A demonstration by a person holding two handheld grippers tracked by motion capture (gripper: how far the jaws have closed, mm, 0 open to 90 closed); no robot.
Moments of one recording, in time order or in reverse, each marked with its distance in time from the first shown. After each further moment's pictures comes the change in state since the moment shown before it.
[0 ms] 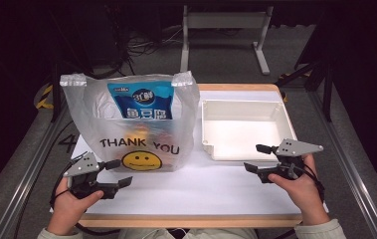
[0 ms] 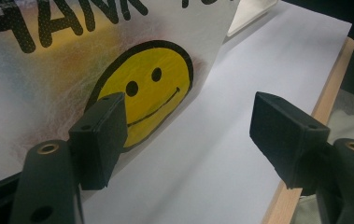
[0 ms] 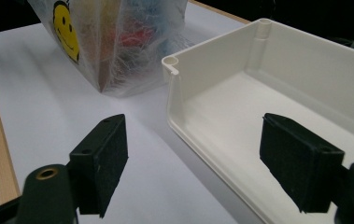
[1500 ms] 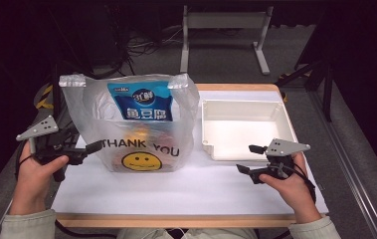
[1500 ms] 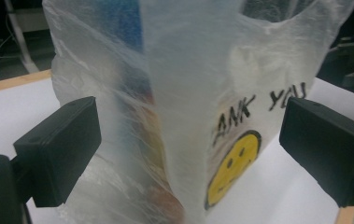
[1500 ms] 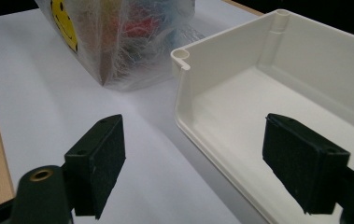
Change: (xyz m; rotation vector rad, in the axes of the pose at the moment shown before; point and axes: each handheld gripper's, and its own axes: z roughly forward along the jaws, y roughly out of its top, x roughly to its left) left arm 0.081 0.043 -0.044 -0.171 0.081 -0.087; right arm 0.008 0.003 0.020 0.044 0.010 -0.025
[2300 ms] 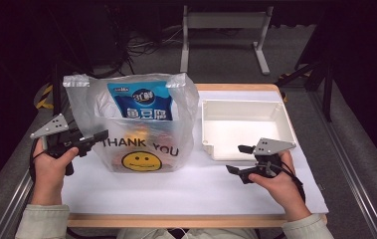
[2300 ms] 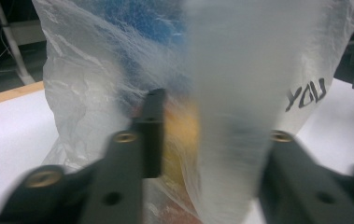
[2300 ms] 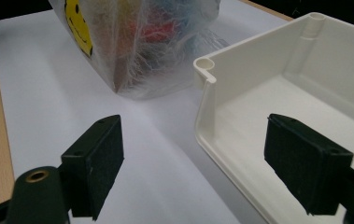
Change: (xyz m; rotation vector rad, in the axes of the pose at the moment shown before) left arm 0.009 -0.008 0.016 -0.015 -0.040 0.056; right arm 0.009 0.008 0.025 0.000 0.050 -0.014
